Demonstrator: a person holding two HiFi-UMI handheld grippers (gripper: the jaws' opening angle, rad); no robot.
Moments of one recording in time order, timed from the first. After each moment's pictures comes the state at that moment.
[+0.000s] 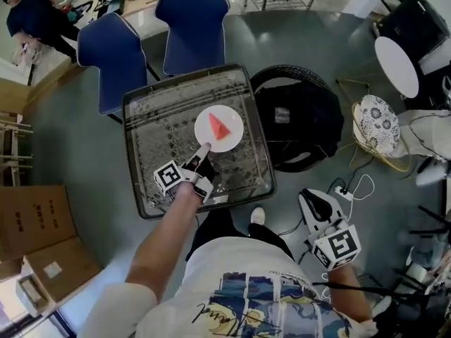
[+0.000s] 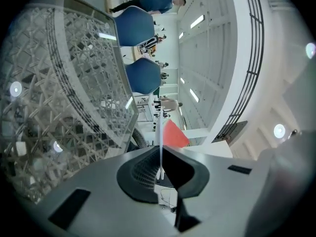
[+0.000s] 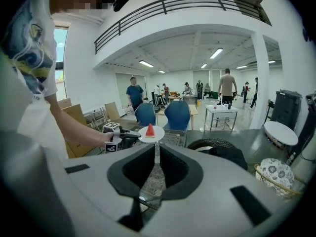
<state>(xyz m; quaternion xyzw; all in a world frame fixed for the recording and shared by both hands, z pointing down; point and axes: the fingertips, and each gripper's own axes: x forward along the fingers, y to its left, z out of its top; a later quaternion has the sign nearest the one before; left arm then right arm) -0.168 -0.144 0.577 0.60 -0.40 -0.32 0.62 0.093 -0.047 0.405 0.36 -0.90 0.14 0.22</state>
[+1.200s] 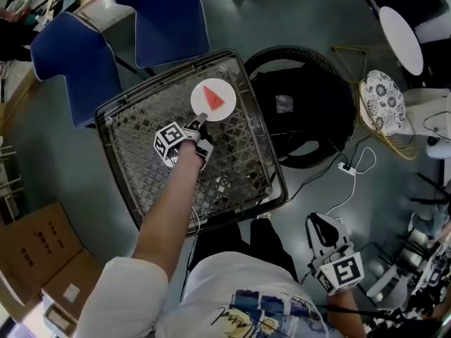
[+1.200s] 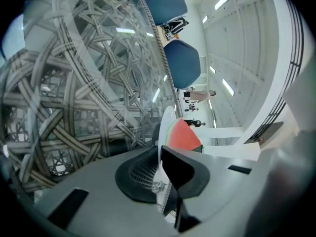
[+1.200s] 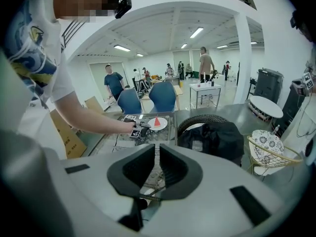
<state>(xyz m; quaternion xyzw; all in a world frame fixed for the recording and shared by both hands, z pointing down) -0.201 -0.316 0.764 0.51 -0.44 -0.19 0.71 0.068 -0.078 0.470 0.44 -0.82 0.25 0.28</state>
